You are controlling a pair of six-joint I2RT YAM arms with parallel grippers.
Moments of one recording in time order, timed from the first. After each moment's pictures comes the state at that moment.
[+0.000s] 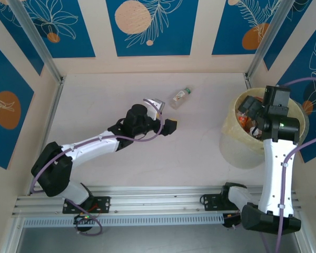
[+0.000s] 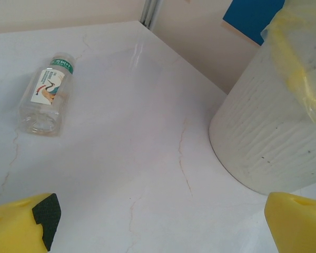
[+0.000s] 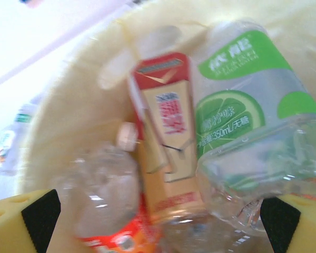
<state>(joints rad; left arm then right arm) -0.79 1.51 0.98 0.18 0.15 -0.31 -0.16 1.04 1.45 -1.15 0.18 0.40</state>
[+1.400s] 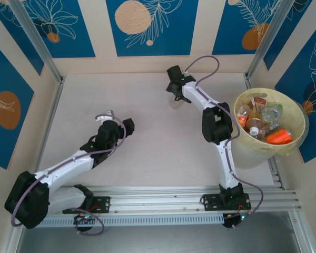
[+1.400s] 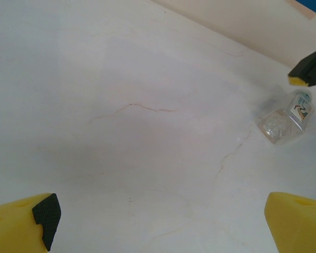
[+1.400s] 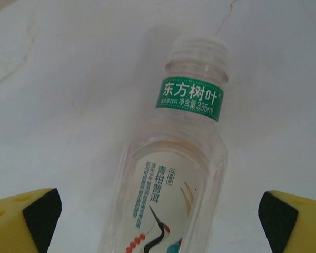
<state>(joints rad) -0.57 1.13 0.56 0.06 -0.35 -0.68 0.40 2.38 2.12 -0.80 0.37 0.84</state>
